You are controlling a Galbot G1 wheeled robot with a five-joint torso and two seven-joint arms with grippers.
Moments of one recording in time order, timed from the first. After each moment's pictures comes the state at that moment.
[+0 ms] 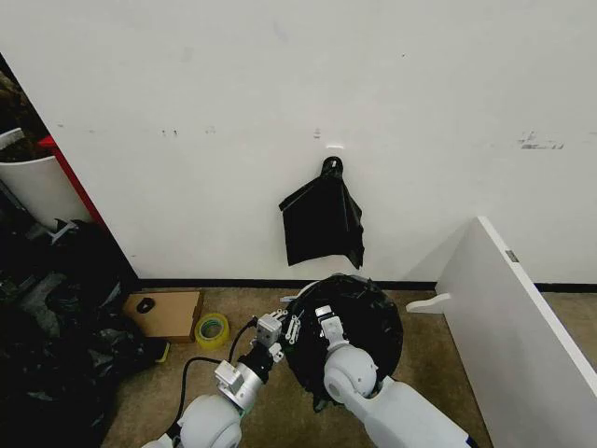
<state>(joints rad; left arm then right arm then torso) 1.27 -0.99 0.08 -1.93 -0.38 -0.30 -0.08 -0.94 1.24 -0.24 1.65 0.55 -0.63 0.63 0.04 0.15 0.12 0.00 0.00</state>
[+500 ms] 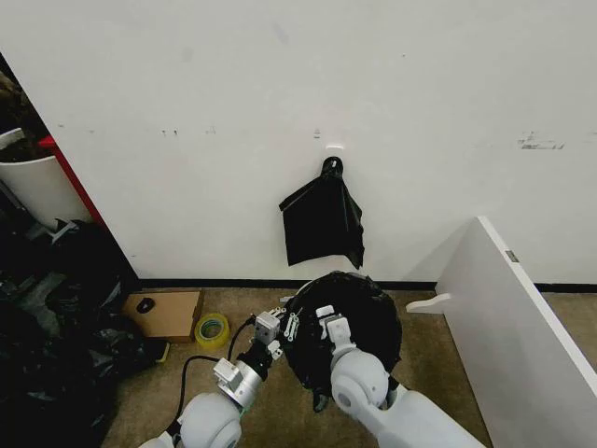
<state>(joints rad) 1.26 -0.99 0.08 -1.93 -0.40 -0.29 -0.08 -1.02 1.21 -0.26 1.88 0.64 -0.68 0.66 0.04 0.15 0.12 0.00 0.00</state>
